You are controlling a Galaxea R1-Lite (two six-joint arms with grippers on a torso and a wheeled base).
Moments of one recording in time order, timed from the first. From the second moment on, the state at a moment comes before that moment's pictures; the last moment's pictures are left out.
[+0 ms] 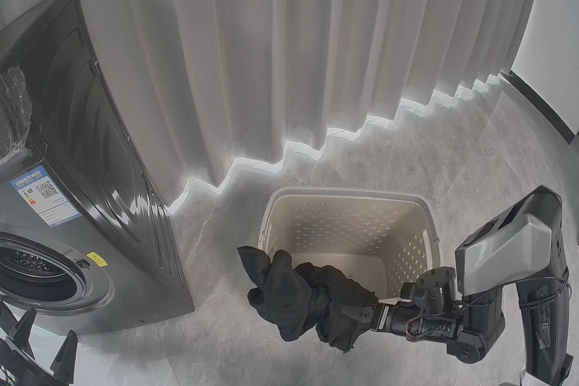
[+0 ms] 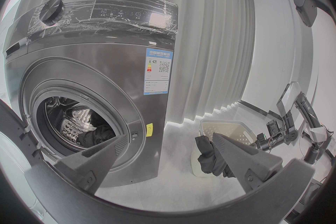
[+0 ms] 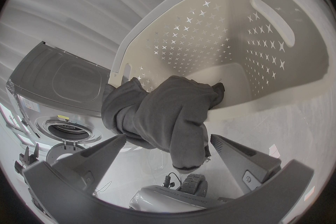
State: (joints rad) left arm -0.08 0.09 -0.02 -0.07 0.01 -0.11; right arm 0.57 2.43 -0.28 -1.55 0.14 0.73
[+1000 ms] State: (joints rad) left arm -0.08 0.09 -0.02 -0.07 0.01 -0.11; right arm 0.56 2.41 -0.29 -1.55 0.15 0.73
